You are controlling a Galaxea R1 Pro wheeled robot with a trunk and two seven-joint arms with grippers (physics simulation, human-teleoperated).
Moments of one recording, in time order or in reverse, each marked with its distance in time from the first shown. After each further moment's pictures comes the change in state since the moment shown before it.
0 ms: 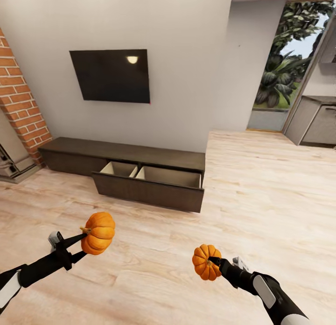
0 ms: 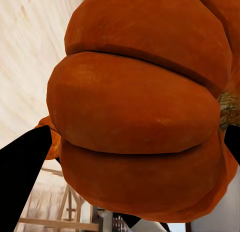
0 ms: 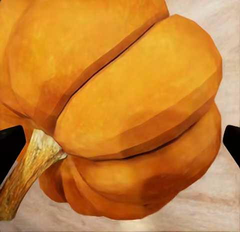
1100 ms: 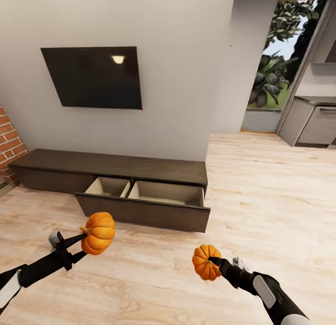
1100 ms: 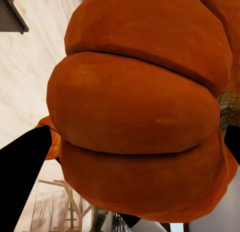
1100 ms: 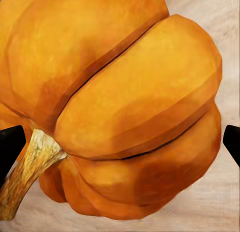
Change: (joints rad) left arm 0.000 -0.001 0.000 0.000 0.000 0.000 0.001; right arm 0.000 0.000 0.000 0.001 0.000 0.000 0.000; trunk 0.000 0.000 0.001
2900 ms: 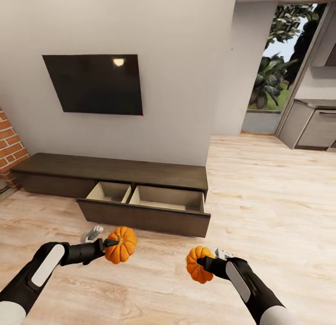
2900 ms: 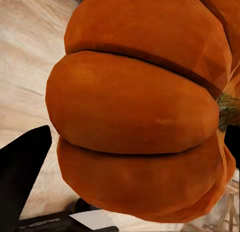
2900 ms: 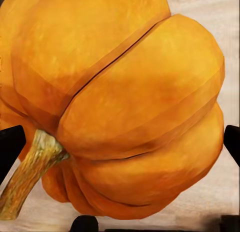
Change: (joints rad) left arm 0.000 -0.168 -0.012 -0.387 0.011 0.002 1.092; right arm 0.000 0.070 0.342 -0.220 0.018 0.024 -0.474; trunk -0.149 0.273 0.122
